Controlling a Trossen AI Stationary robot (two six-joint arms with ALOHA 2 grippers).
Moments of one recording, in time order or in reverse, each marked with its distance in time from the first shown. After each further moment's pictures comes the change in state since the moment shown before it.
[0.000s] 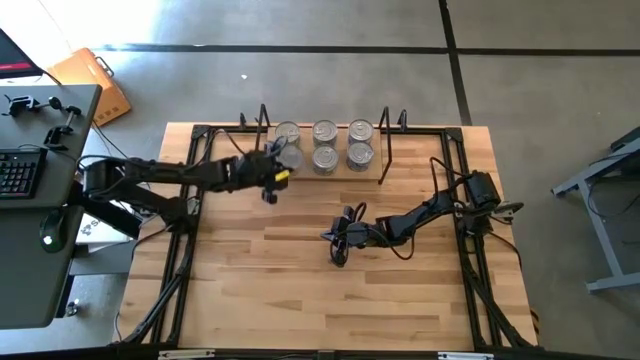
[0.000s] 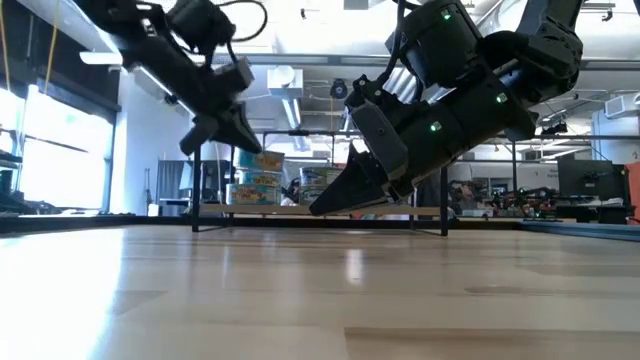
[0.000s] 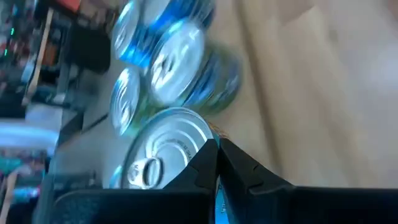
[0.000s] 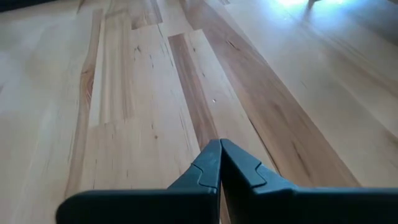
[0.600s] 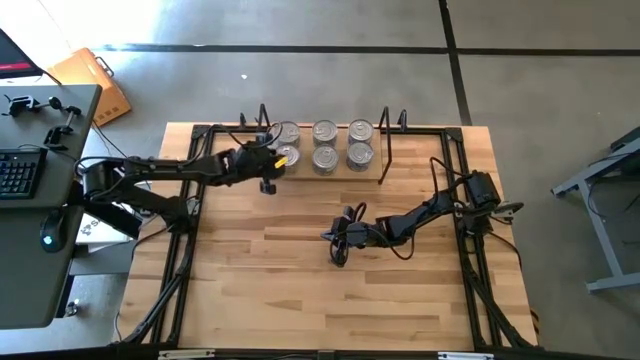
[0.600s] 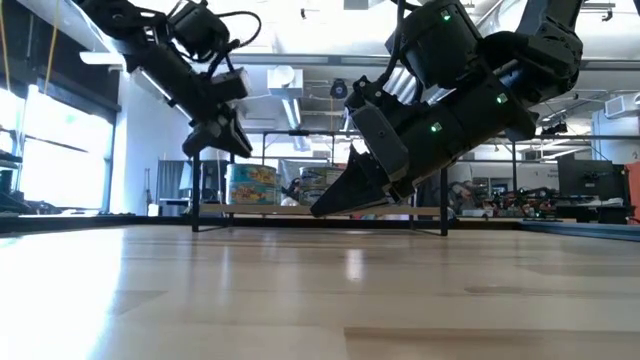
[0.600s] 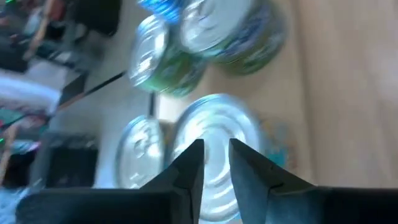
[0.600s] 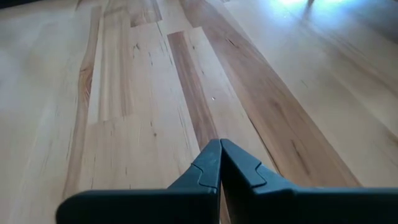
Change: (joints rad) left arm 0.116 0.002 0.001 -0.025 -0.017 -0.070; right arm 0.000 0.000 0.000 -0.007 0.000 0.000
